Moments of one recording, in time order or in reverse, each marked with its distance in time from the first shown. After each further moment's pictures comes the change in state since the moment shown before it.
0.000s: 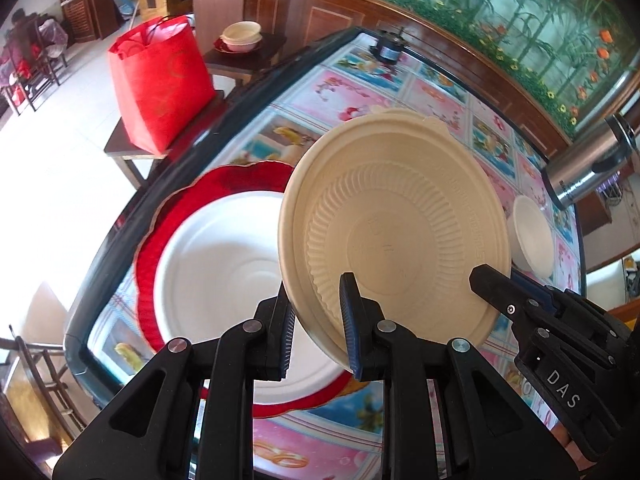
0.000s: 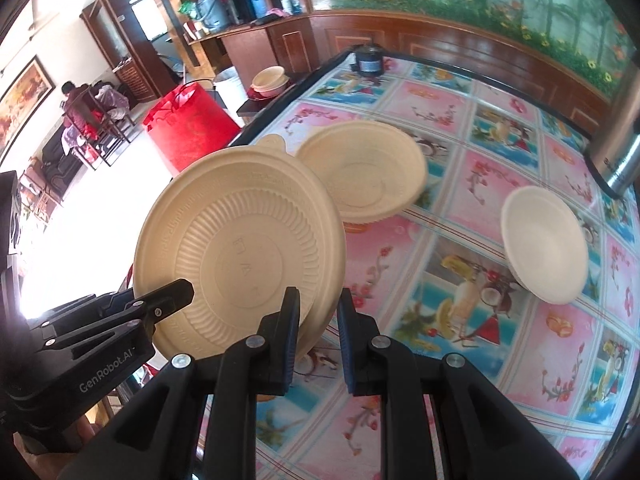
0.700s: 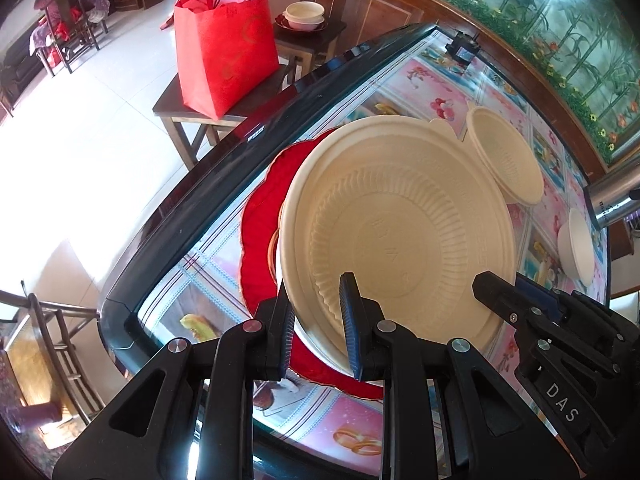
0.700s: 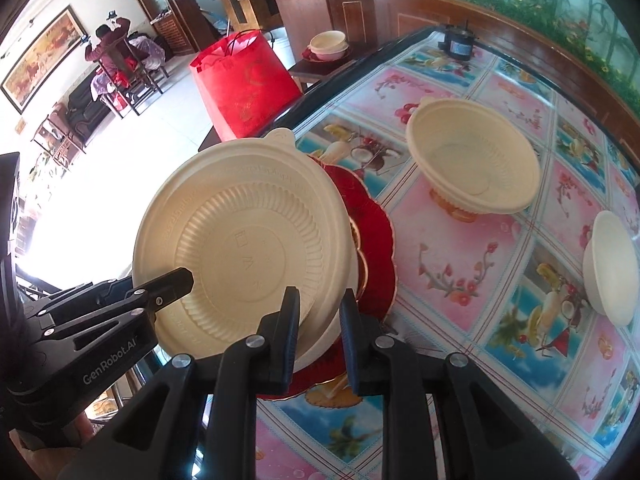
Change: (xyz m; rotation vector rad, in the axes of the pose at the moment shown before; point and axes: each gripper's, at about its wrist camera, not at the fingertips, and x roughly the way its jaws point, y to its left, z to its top) left arm 0.009 0.070 -0.023 -0.112 0.048 0.095; right arm 0.048 0.070 -0.007 -0.134 0.115 0.060
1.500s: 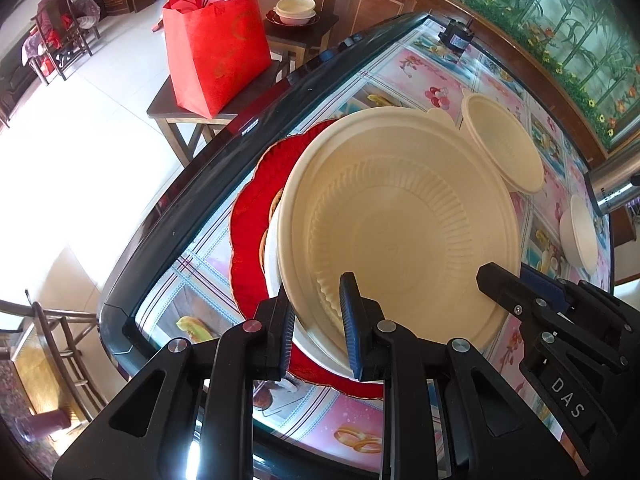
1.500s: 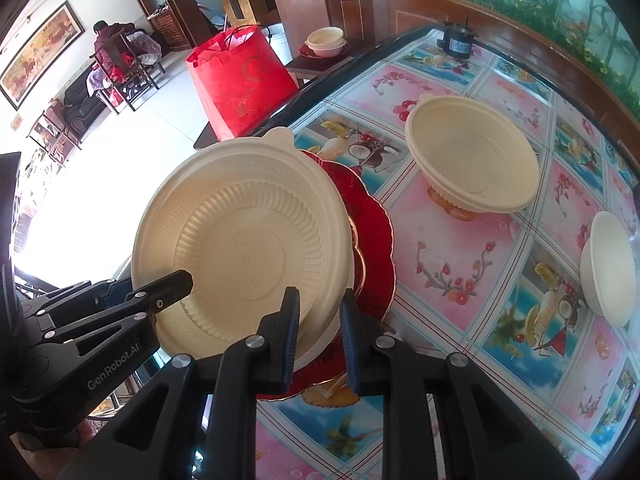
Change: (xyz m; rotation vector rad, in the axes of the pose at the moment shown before) left arm 0.005 -0.009 0.002 0.045 0.022 0.006; right arm -0.003 0.001 -0.001 0.003 0.009 -0.025
